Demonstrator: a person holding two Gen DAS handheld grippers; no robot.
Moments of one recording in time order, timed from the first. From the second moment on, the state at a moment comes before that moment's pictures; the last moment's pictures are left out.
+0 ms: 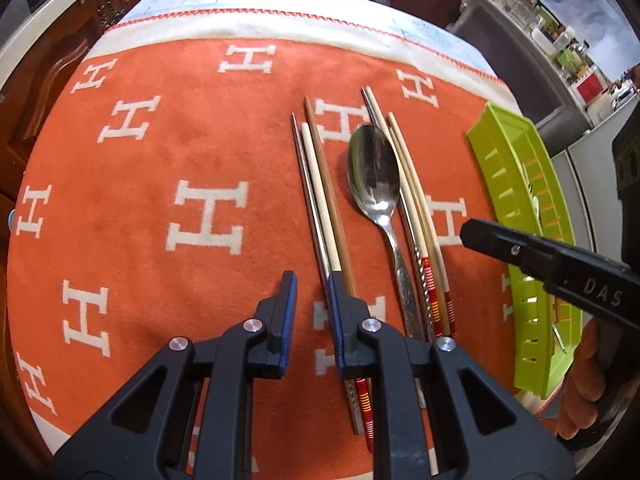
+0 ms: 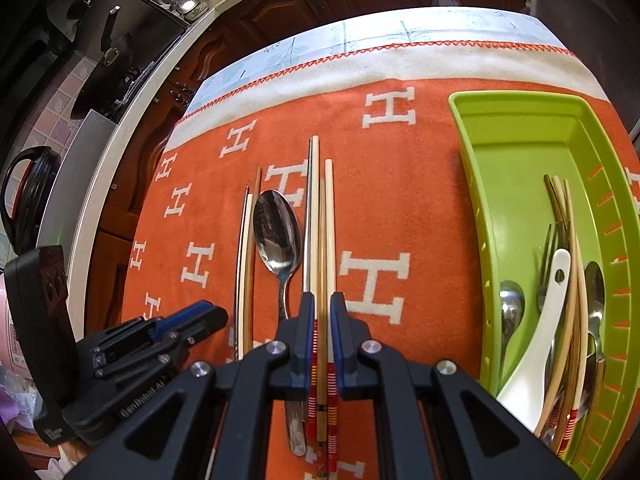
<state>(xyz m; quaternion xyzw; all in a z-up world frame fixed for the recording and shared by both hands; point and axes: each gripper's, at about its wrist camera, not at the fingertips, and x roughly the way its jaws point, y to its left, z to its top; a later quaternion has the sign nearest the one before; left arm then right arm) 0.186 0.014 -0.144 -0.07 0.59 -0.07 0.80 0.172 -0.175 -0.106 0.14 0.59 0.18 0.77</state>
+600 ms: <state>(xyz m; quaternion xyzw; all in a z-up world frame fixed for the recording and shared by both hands) 0.189 -0.005 -0.144 -0.01 0.55 -0.03 0.83 0.171 -0.179 -0.113 0.15 0.60 0.18 0.77</state>
